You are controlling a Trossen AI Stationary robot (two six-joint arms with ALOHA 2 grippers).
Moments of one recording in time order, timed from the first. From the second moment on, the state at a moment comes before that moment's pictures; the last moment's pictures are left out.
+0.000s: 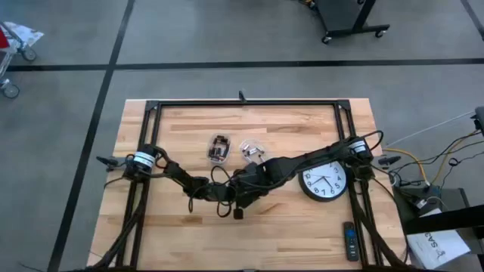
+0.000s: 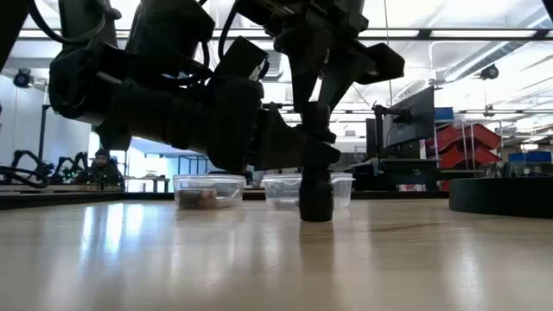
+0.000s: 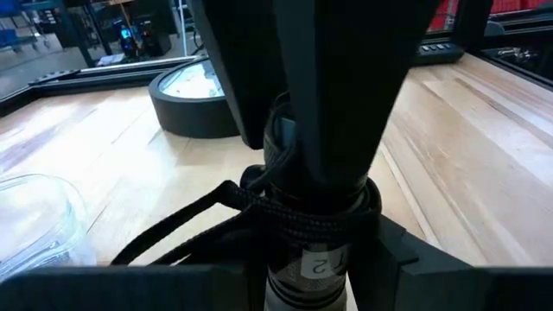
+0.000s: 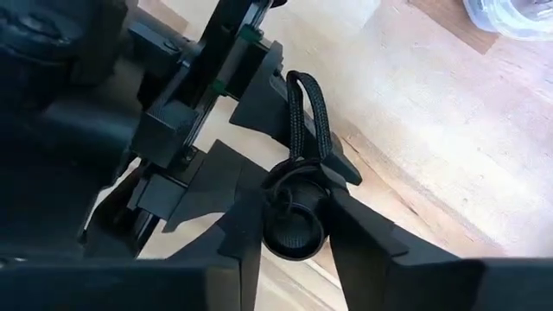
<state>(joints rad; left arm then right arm) -0.29 2.09 0.78 1.07 -0.32 0.01 0.22 2.01 1.75 -1.03 0.01 1.17</state>
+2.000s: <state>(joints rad) -0.29 2.09 0.78 1.06 -0.32 0.01 0.21 2.02 1.75 -1.04 -0.02 0.87</state>
